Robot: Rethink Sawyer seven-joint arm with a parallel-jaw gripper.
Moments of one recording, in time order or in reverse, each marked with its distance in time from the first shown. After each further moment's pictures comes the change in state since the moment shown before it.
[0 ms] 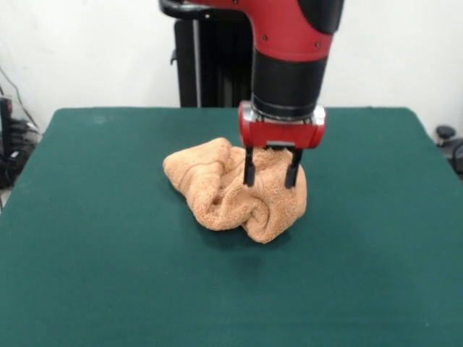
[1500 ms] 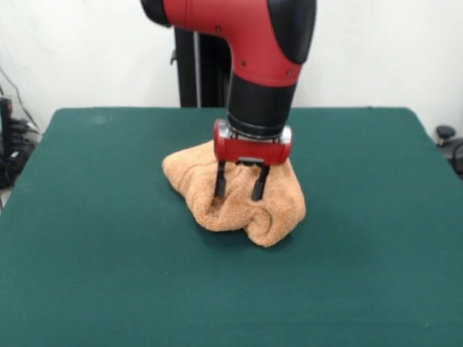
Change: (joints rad) arm -0.003 0.084 -0.044 0.047 -0.101 -0.200 0.000
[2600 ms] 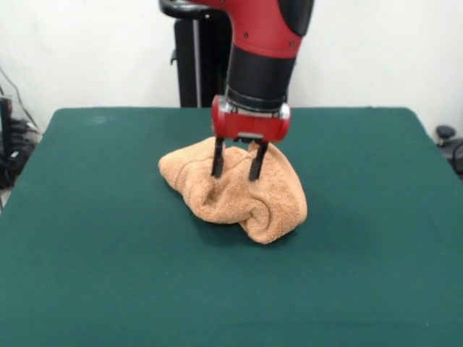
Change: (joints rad) arm -0.001 -0.104 0.000 0.098 -0.074 -0.039 0.000
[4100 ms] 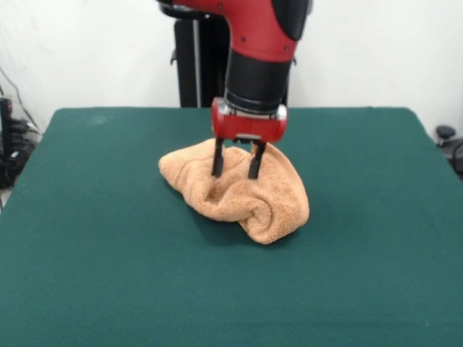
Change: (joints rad) arm -0.008 0.035 0.001 0.044 0.000 -0.071 0.000
